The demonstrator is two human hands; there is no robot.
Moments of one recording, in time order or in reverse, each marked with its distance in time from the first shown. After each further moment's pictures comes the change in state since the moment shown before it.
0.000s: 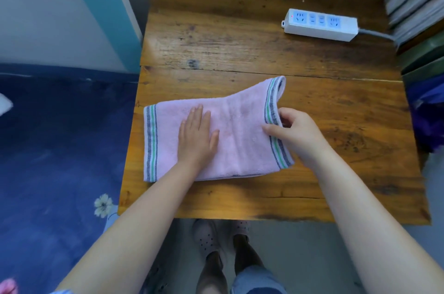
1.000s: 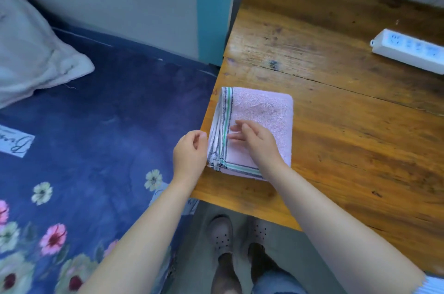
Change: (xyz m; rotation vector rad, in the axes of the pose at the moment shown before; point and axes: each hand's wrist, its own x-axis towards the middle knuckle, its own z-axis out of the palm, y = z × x) left_hand -0.072 -0.112 -0.049 -0.662 0.293 -0.555; right_hand 0.025 -0.008 0.197 0.144 -0.161 0.009
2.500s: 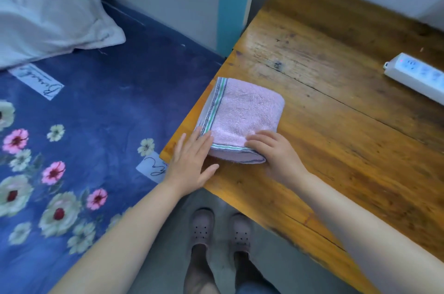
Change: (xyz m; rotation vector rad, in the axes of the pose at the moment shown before) left_hand -0.068 -0.035 0.044 0.833 0.030 0.586; right_hand 0.011 0.057 -0.121 -0.948 -0.341 -1.153
